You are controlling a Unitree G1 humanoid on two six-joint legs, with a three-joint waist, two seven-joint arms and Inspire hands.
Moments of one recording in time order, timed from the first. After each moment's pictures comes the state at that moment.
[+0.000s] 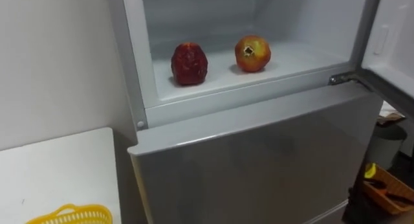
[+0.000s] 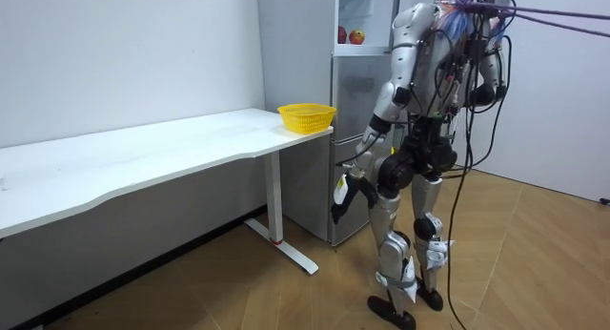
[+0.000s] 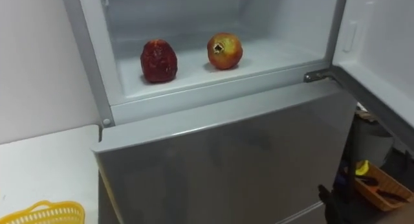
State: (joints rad) left arm 0.19 0.22 -0.12 1.09 0.29 0.03 -0.01; right arm 0.37 -0.18 -0.04 -0.25 -0.26 -0.09 -0.27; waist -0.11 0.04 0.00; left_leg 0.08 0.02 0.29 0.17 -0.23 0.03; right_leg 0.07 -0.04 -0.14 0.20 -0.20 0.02
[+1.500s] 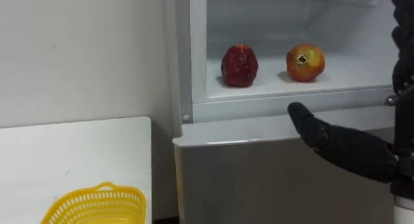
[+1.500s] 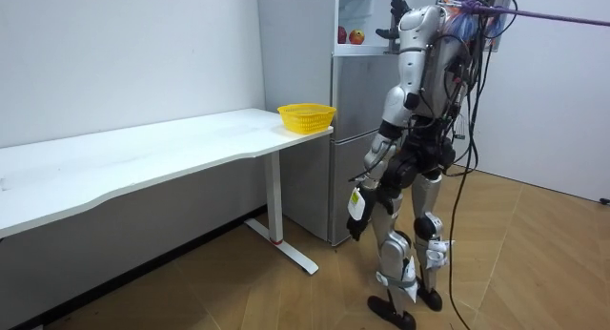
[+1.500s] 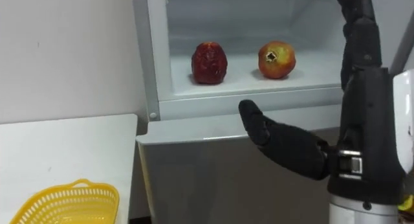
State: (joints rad) left arm 0.17 0.25 -0.08 1.21 0.28 0.01 -0.12; right arm -0.09 -0.31 0.02 -0.52 -0.20 -0.19 -0.42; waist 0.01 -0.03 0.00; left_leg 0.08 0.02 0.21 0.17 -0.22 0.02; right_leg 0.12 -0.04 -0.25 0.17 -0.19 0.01
